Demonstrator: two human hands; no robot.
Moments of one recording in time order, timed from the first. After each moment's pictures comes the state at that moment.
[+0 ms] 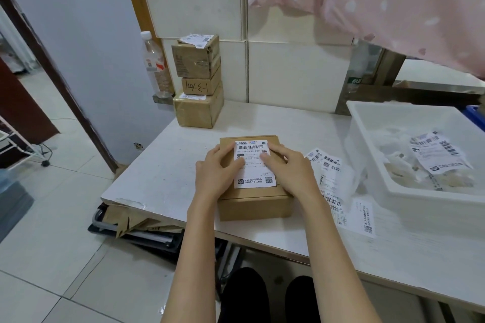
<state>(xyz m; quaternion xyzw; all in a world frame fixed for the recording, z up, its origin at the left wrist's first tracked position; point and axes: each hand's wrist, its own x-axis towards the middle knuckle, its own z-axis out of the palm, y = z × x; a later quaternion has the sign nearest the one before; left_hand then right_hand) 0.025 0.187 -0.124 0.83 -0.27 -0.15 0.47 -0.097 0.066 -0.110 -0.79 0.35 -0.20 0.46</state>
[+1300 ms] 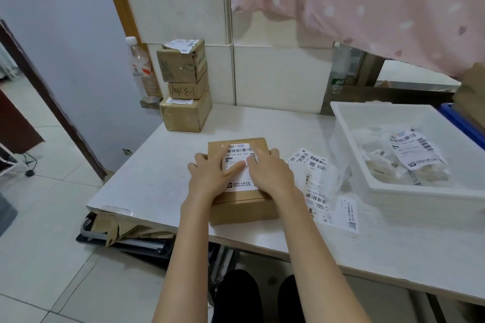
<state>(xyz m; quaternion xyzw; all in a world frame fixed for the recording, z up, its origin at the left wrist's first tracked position) 0.007 0.177 -0.100 0.88 -0.30 -0.19 0.31 -0.082 0.078 -0.100 -0.88 0.37 -0.09 0.29</state>
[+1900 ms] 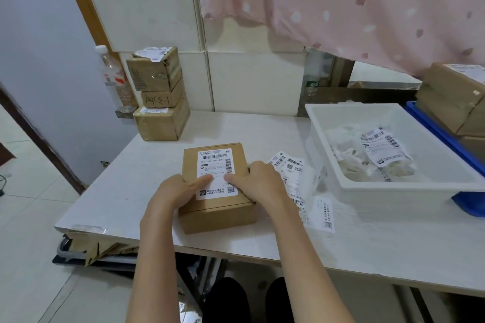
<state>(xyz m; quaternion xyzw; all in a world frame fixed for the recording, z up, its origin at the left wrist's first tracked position) 0.019 0.189 -0.091 0.88 -0.22 -0.29 0.31 -0.105 0.068 -0.098 -0.83 0.41 -0.08 0.36</state>
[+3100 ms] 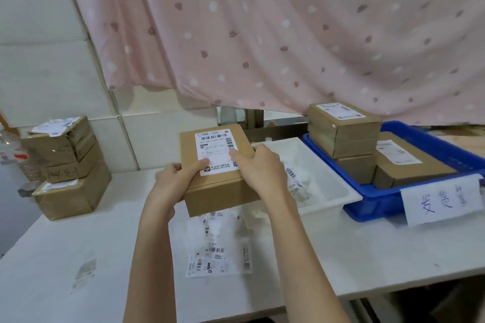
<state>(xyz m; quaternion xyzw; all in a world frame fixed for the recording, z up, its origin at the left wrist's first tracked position) -0.087 0.058 -0.004 0.72 -0.29 -0.30 0.55 -0.232 -0.022 0.007 -0.73 0.52 -0.32 0.32</state>
